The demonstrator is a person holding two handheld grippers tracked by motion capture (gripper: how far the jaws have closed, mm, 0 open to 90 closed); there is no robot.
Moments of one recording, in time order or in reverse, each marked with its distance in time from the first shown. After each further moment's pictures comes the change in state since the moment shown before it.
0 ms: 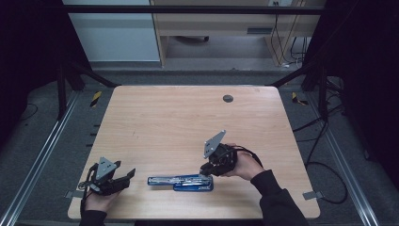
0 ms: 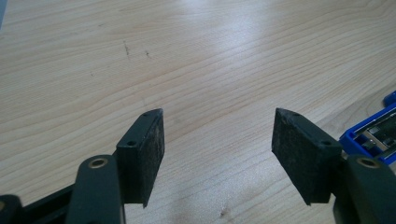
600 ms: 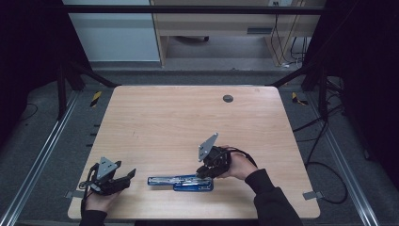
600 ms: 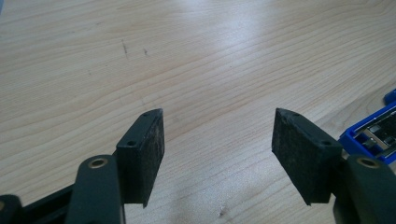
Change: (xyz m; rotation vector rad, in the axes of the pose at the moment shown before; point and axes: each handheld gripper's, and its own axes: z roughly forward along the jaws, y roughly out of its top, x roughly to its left) left arm -0.001 0.000 0.001 0.008 -0.001 0.009; right arm -0.006 0.001 0.025 0.034 0.042 -0.051
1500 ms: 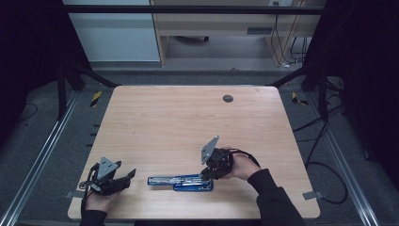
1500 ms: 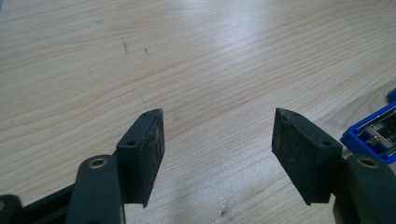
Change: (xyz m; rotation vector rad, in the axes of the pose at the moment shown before) left arm 0.000 -0.001 0.001 0.007 0.002 0.000; right arm -0.001 -0.011 0.003 0.052 0.008 -0.011
